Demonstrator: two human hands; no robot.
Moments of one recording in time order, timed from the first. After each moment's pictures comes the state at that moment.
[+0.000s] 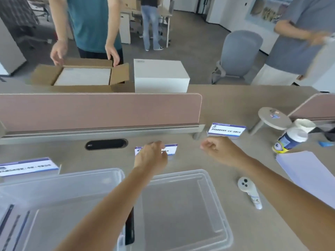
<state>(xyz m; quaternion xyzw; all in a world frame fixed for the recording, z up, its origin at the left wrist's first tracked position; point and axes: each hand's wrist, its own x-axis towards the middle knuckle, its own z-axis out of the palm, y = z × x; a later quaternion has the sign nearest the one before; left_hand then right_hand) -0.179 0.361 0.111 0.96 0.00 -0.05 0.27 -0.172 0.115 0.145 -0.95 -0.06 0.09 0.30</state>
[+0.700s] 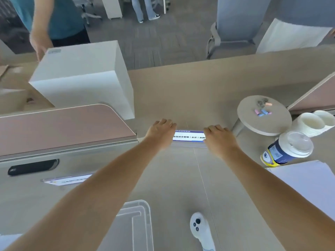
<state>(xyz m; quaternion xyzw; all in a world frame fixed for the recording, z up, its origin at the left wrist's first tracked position) 0.088 0.023 0.019 0.96 -0.25 -0.04 -0.09 0.054 -0.198 0.001 -0.98 -0.13 0.02 -0.11</state>
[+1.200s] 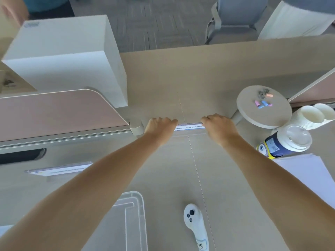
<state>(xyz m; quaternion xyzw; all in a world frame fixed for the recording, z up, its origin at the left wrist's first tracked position) 0.078 0.005 0.014 0.97 -0.22 -0.09 -0.08 0.073 -0.210 -0.001 -0.99 -0.14 0.01 -0.08</state>
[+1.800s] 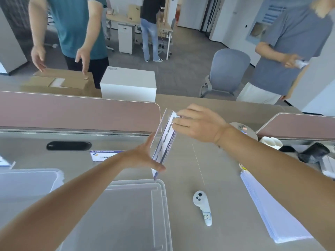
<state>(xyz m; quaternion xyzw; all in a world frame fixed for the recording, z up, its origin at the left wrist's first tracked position) -0.155 0.207 0.155 0.86 -0.10 -0.27 0.42 -0.106 -0.021 0.249 -0.73 -0.54 -0.34 -0.25</state>
